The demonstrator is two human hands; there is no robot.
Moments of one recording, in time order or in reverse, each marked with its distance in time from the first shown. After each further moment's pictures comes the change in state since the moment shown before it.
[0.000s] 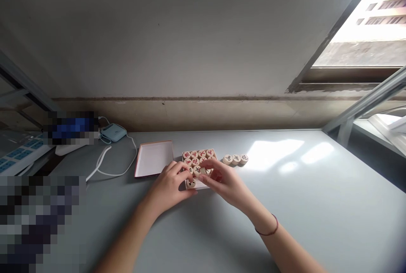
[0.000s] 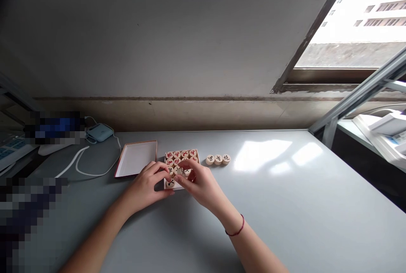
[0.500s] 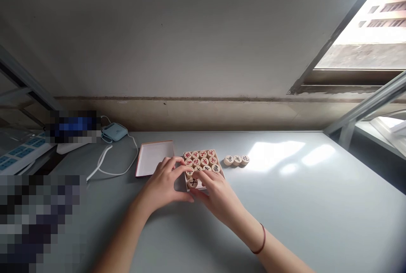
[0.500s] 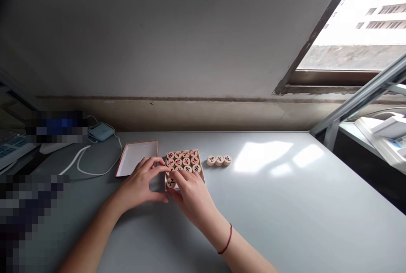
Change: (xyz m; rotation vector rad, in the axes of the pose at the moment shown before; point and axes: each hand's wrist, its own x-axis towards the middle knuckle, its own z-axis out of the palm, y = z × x) left_hand -0.006 -0.011 -0.015 0.040 -0.025 -0.064; right_hand -0.007 0.008 0.032 -0.584 0.096 -0.311
